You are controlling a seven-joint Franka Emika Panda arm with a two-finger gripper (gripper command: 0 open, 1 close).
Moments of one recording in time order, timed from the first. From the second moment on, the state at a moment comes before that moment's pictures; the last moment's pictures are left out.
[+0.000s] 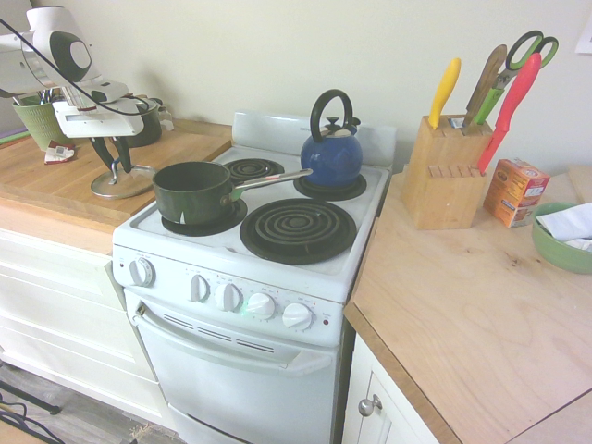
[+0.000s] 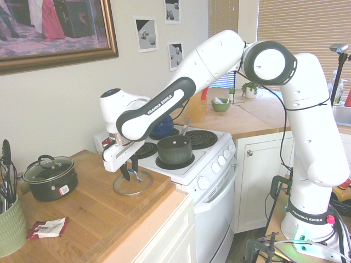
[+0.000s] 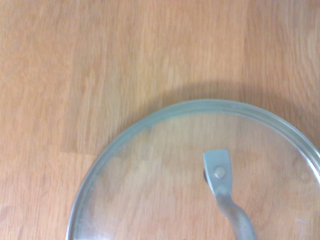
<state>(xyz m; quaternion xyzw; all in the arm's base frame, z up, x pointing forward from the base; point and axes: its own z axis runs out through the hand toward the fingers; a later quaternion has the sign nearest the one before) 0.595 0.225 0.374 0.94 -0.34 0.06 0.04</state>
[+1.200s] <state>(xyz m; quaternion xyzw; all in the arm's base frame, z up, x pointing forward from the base) 0.584 0.145 0.518 0.89 -0.43 0.11 -0.05</state>
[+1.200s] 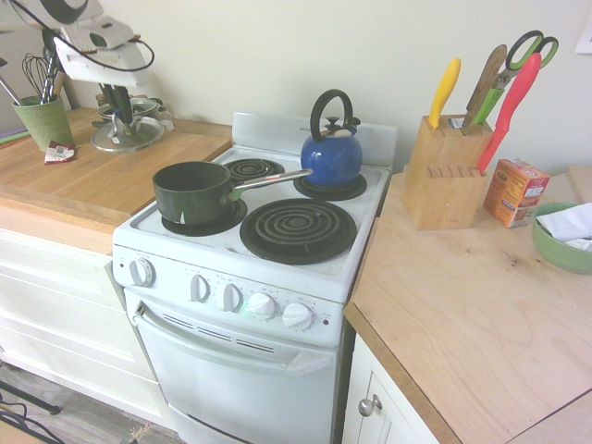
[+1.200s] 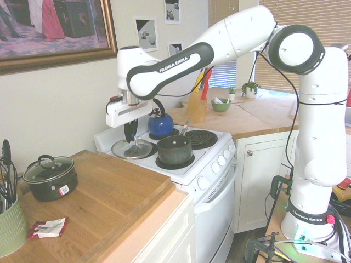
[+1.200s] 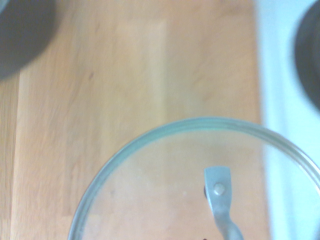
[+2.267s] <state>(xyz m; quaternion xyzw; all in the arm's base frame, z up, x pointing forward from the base) 0.529 -0.015 0.477 0.84 -0.54 0.11 0.01</state>
